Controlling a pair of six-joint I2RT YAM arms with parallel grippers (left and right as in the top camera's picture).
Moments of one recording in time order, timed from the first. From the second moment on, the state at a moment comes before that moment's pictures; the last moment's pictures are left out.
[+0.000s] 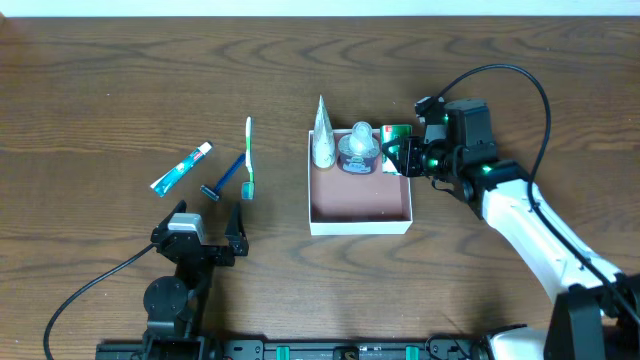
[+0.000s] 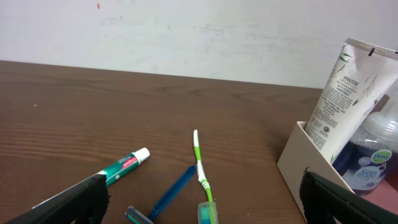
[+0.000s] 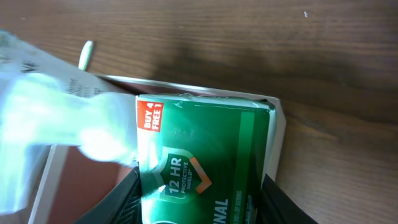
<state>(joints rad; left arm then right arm) -0.07 0.02 0.02 -0.11 0.05 -0.15 0.25 1.53 0.91 -0.23 -0.36 0.31</state>
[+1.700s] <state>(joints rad) -0.07 0.02 0.02 -0.11 0.05 -0.15 -0.25 1.24 1.03 -0.57 -0.09 0.44</state>
